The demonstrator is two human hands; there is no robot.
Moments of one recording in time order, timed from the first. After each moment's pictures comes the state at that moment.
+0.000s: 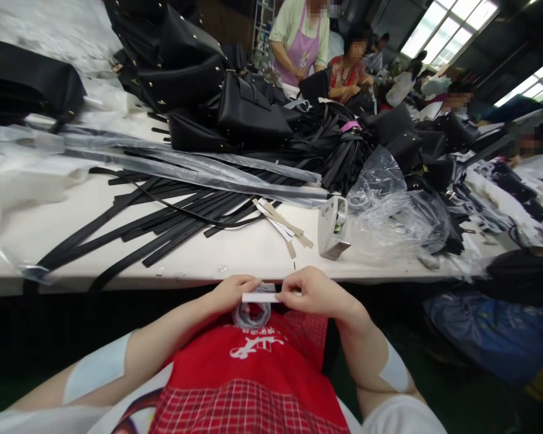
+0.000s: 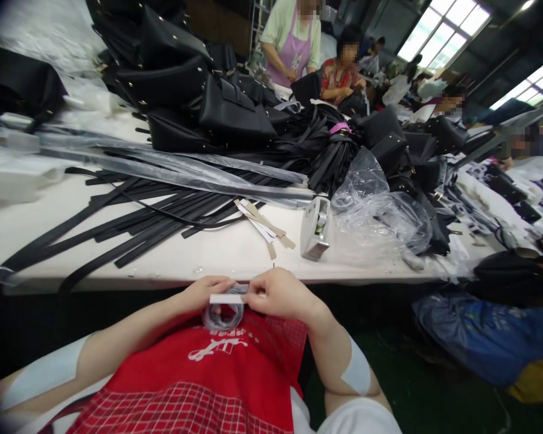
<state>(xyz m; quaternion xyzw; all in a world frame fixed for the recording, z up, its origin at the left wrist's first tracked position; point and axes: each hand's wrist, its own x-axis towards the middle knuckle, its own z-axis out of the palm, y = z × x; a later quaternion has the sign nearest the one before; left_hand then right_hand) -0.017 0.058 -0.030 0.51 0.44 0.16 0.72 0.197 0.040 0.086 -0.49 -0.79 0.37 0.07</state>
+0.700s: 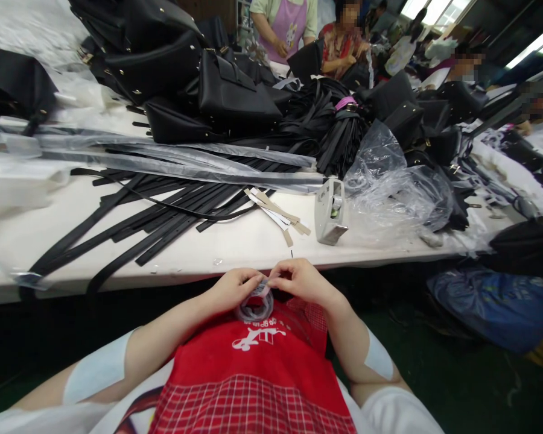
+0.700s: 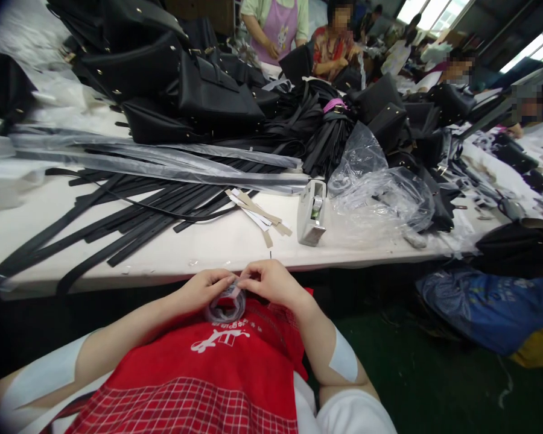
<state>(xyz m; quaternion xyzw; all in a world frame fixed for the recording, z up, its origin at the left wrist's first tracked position) -0.011 0.054 -0.008 0.67 0.40 0.15 0.60 0.198 0.029 0.035 -0.51 -0.65 0.52 0.22</state>
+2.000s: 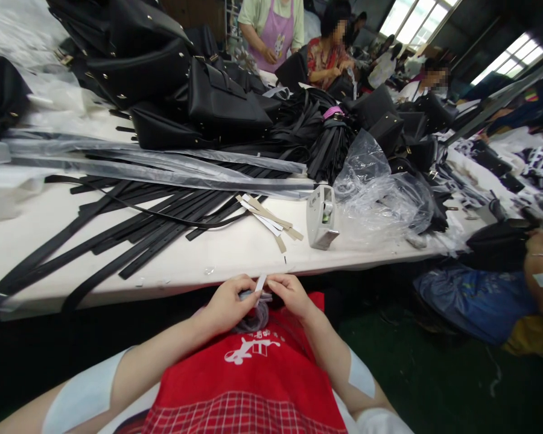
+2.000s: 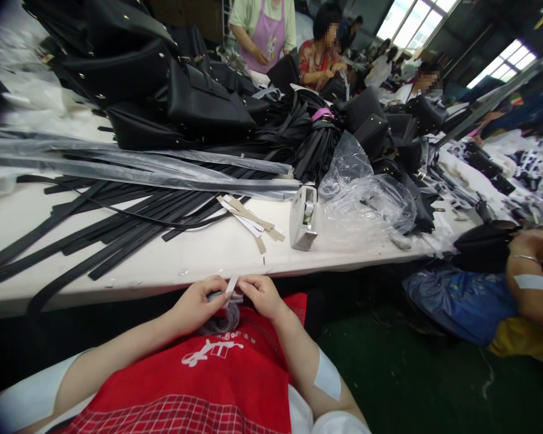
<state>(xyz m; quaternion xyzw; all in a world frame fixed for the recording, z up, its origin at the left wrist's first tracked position) -0.001 0.040 -0.001 0.70 0.43 0.20 0.53 0.183 0.012 -0.021 -0.50 -0.51 0.57 0.40</state>
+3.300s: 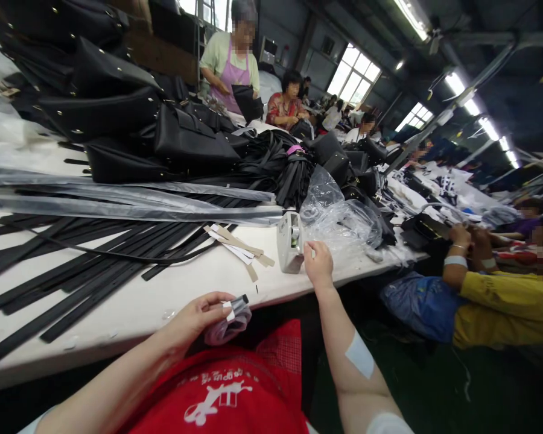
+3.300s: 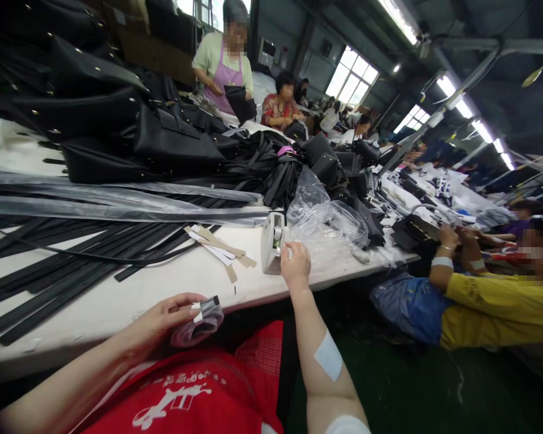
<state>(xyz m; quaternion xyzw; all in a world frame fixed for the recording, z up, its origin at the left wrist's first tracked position) 0.004 0.074 0.008 0.34 0.38 0.22 0.83 0.318 0.084 0.038 -0.75 -0.52 0.03 0.40</state>
